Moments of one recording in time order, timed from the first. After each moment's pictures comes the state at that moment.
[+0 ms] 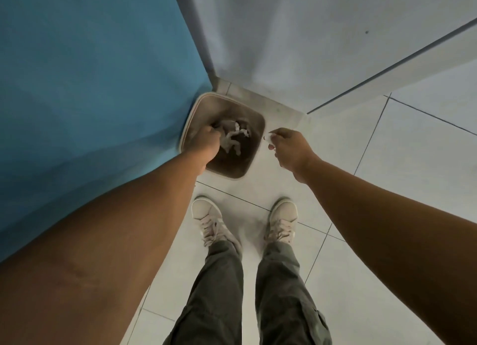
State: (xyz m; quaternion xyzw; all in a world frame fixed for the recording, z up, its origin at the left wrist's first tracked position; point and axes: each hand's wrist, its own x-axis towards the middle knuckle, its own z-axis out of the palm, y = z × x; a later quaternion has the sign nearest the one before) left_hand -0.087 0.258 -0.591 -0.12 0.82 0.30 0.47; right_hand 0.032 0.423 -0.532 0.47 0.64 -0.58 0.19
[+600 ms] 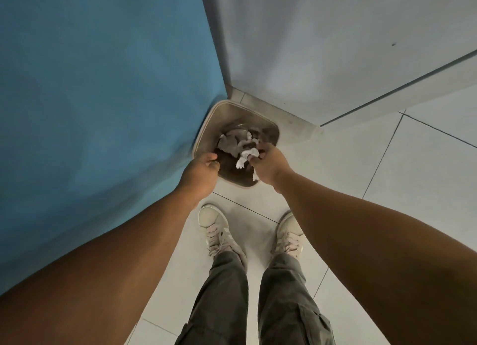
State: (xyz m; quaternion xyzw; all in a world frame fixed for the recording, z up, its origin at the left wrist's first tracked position) left_hand -0.055 0.197 -0.569 -0.08 0.85 0.32 0.42; right_hand 0.007 0.366 -0.572 0.41 0.71 -0.51 0.25
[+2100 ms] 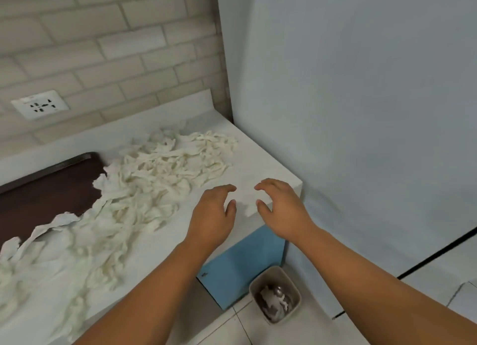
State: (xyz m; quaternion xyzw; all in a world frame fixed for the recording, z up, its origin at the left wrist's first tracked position) left_hand -0.031 0.143 0.038 0.07 0.94 0.30 -0.12; right_hand -0.055 0.337 0.036 -0.15 0.93 -0.34 -0.05
